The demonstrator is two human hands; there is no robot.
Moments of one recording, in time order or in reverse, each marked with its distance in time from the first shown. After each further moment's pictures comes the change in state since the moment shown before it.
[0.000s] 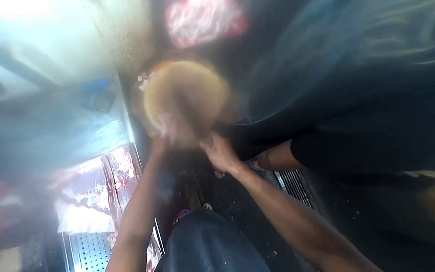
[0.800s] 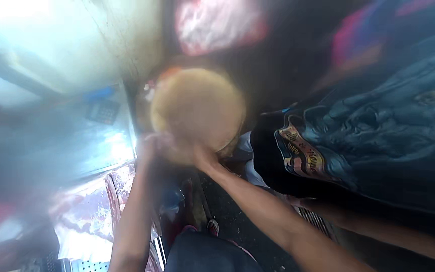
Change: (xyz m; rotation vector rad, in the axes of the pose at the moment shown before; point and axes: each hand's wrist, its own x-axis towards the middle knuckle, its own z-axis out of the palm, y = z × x) left_hand 0.039 0.063 -0.067 0.250 0.226 0.224; right_hand 0.138 -0.005 0.085 -0.341 -0.081 0.035
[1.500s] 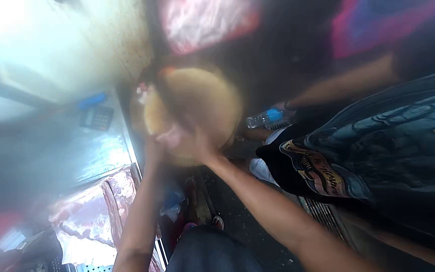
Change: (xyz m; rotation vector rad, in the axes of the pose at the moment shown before) left_hand -0.002 0.021 0.045 0.453 -0.103 0.021; right_hand -0.008 0.003 -0.047 0.286 0.320 -0.163
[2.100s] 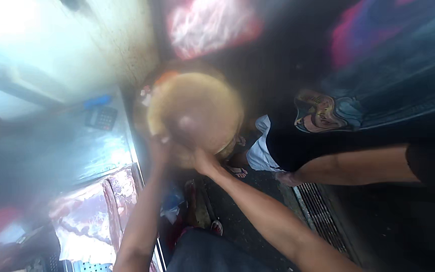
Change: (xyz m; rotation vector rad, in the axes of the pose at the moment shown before) left_hand -0.012 0.022 0.009 -0.113 0.102 0.014; right_hand -0.007 0.025 0.021 -0.179 -0.402 0.234
